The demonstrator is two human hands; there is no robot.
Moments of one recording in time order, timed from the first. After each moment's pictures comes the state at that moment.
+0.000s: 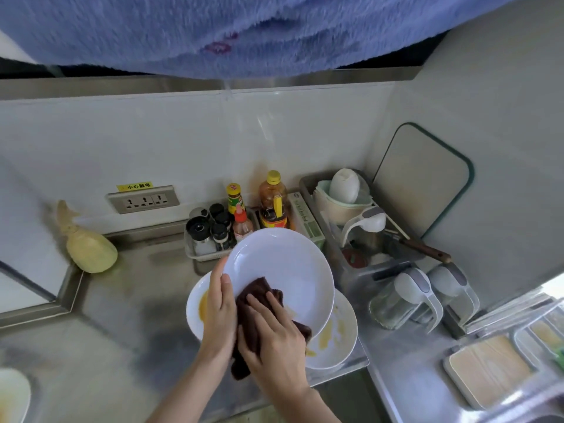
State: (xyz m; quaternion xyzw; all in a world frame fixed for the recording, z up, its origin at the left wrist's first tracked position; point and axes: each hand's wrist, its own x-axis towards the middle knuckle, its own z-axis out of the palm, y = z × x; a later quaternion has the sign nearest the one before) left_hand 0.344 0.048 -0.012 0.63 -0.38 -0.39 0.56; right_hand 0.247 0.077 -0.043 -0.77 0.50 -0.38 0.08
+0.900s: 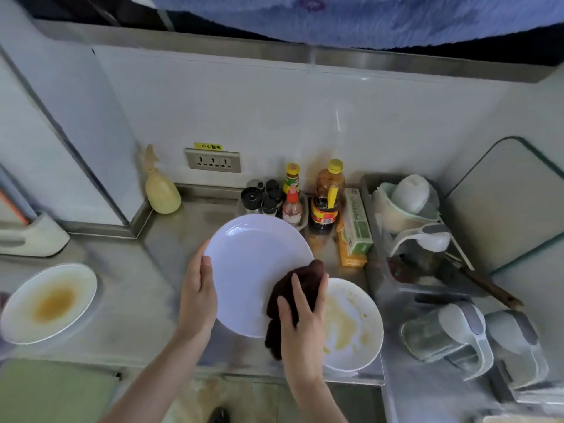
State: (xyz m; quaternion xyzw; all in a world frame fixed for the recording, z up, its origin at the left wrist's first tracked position) left_hand 0.383 0.094 -0.024 0.70 -0.29 -0.24 0.61; right_hand 0.230 0.079 -0.055 -0.64 0.53 -0.37 0.41
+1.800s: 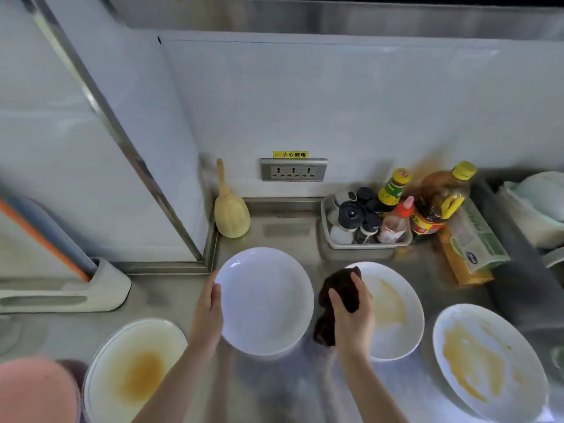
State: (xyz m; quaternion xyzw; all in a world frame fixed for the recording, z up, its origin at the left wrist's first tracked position) left_hand 0.678 0.078 -0.148 0.76 -0.27 -0.36 0.47; right_hand 0.457 0.019 -0.119 -0.45 0.66 -0.42 0.43
